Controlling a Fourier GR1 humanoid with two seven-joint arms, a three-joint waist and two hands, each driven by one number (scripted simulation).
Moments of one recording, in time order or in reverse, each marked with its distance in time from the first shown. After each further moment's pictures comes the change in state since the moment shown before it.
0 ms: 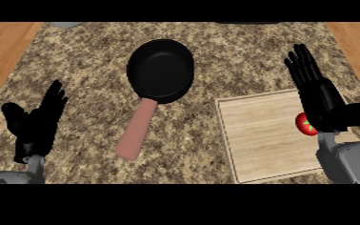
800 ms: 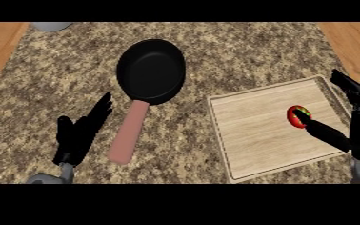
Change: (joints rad) left arm -0.003 -0.067 -0.175 0.059 -0.010 -0.236 -0.075; right arm 0.219 -0.061 -0.131 -0.010 0.245 -0.226 -0.358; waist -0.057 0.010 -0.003
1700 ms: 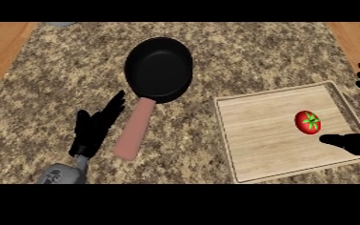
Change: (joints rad) left arm -0.067 -0.075 0.000 0.094 -0.053 -0.060 -0.015; right arm 0.042 -0.276 -0.043 -0.248 -0.113 0.216 0.731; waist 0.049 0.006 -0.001
